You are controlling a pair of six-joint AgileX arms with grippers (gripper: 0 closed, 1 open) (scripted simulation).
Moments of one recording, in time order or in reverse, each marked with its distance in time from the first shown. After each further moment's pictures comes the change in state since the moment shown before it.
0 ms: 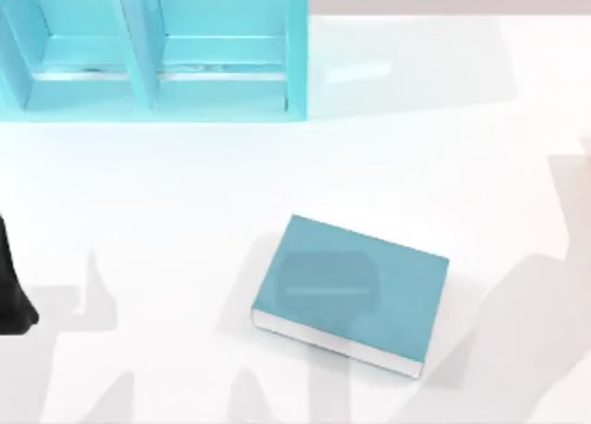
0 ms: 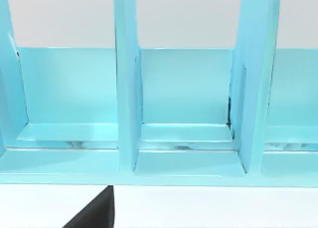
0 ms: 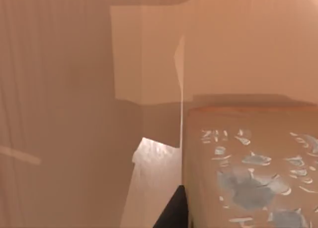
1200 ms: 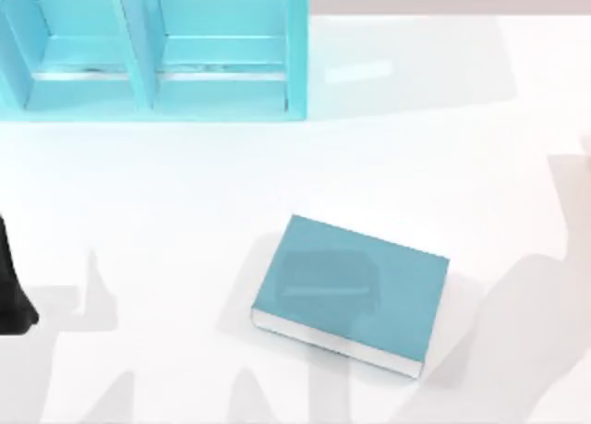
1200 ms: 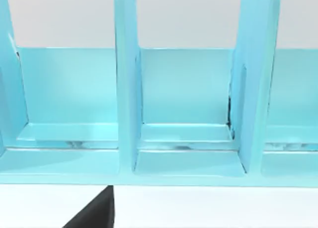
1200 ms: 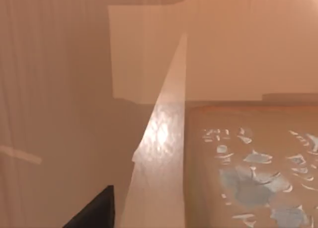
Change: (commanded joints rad) left arm 0.000 0.000 0.000 0.000 0.000 0.000; right arm 0.000 0.000 0.000 0.000 0.000 0.000
